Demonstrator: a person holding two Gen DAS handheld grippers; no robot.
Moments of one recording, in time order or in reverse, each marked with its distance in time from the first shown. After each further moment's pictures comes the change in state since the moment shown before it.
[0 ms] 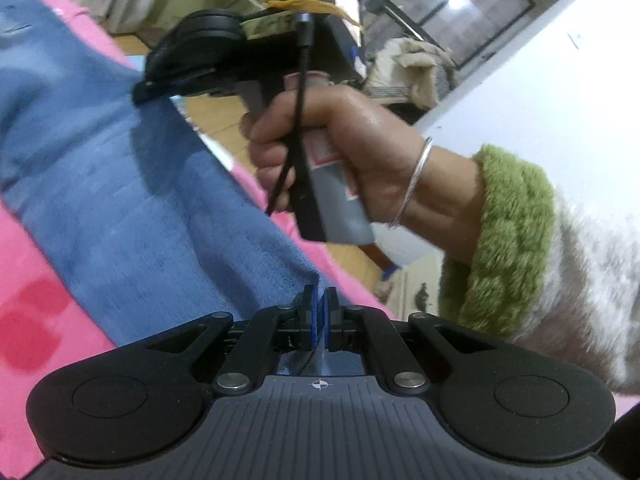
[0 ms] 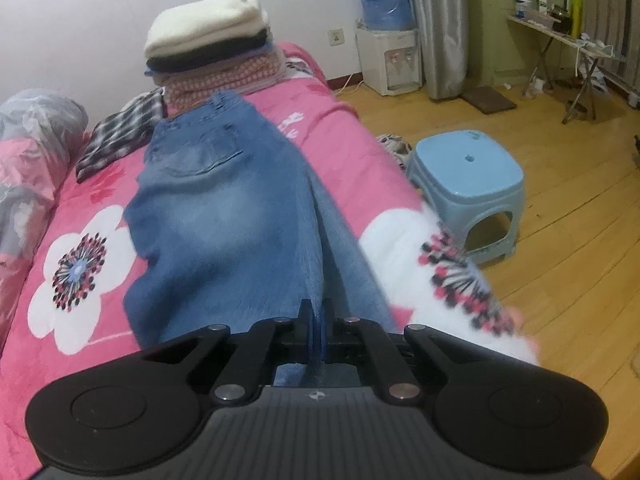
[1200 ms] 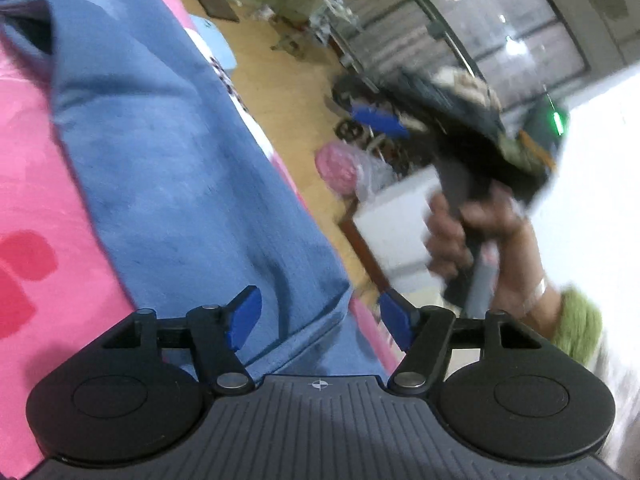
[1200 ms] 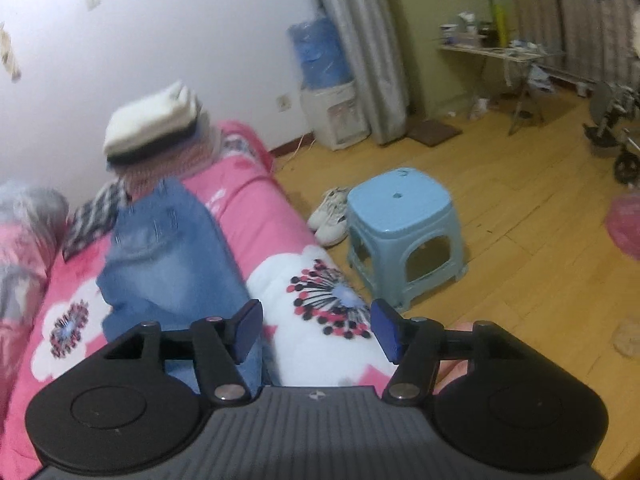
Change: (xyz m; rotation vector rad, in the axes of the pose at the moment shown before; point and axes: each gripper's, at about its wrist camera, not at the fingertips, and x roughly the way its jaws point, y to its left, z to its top) left arm 0.020 0.020 0.008 -0.276 -0.043 0.034; right arm -0.097 -0.113 -0.035 0.187 -0.196 -0.012
